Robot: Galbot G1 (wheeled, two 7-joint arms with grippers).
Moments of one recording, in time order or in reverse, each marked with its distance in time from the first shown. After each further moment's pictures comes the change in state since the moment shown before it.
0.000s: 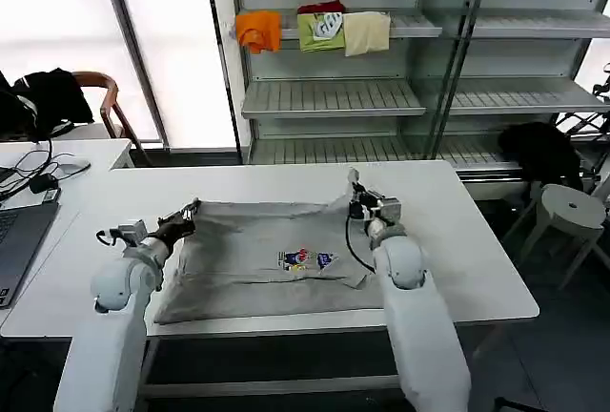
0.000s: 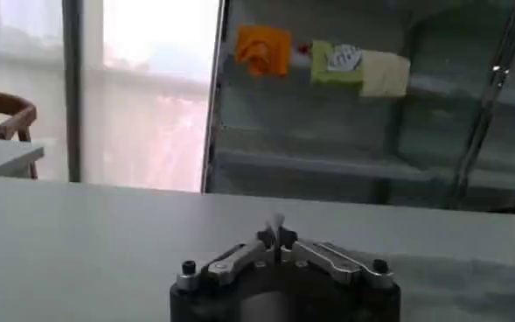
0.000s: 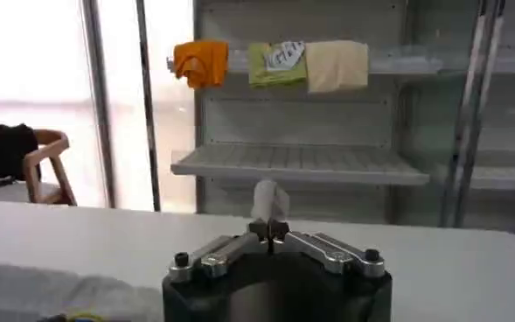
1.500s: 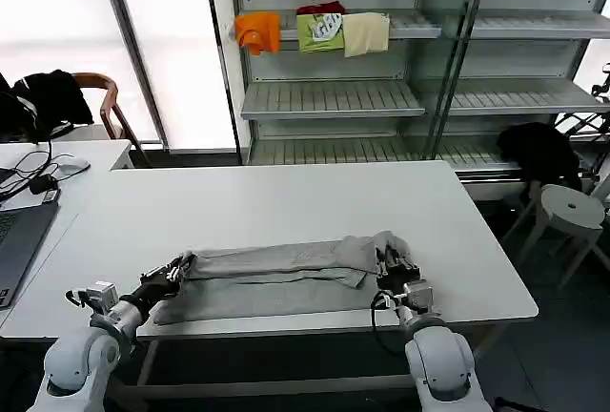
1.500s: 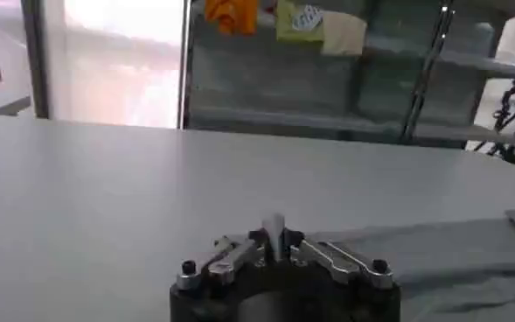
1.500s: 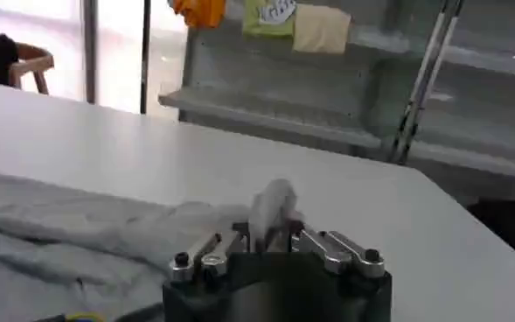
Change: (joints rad) left arm 0.346 0.063 -0.103 -0.249 -0.010 0.026 0.085; right arm -0.398 -0.051 0.024 0.307 -0.206 -0.025 0.042
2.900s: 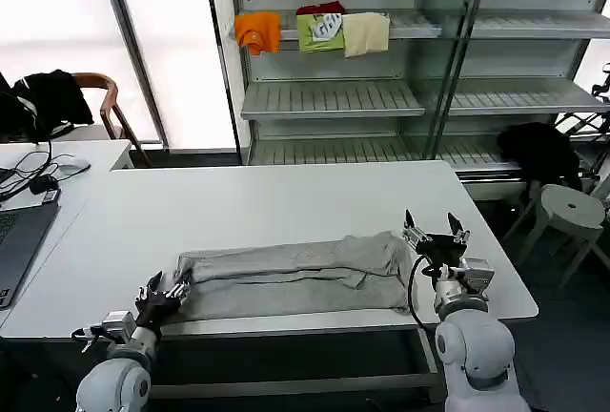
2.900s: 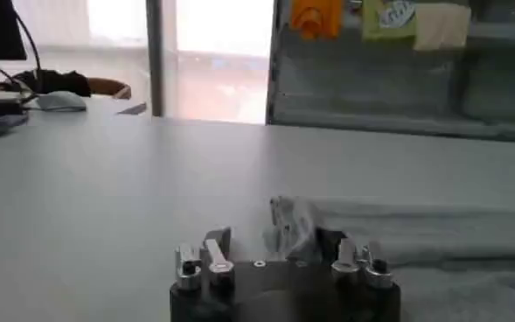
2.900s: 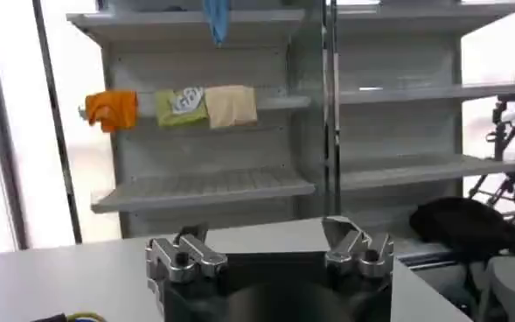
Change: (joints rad) left arm 0.122 -0.126 0.063 -0.080 0.081 -0.127 -0.357; right arm 0.086 0.022 0.119 0.147 0.377 -0.020 0.158
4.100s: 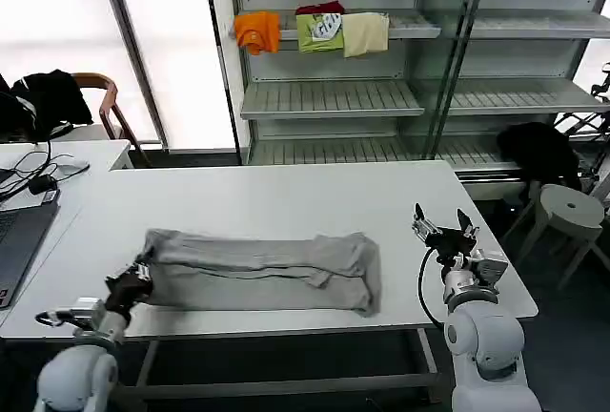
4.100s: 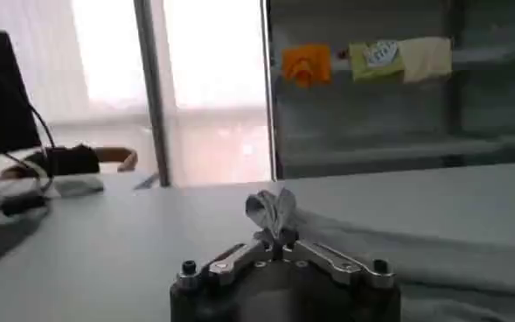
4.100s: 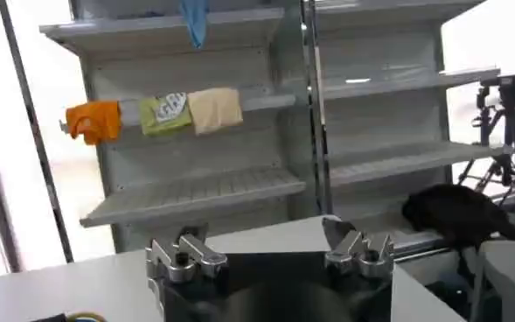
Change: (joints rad) left arm -0.069 0.110 -0.179 0.021 0.145 -0.062 0.178; right arm 0.016 -0.018 0.025 -0.021 0.053 -0.020 0.023
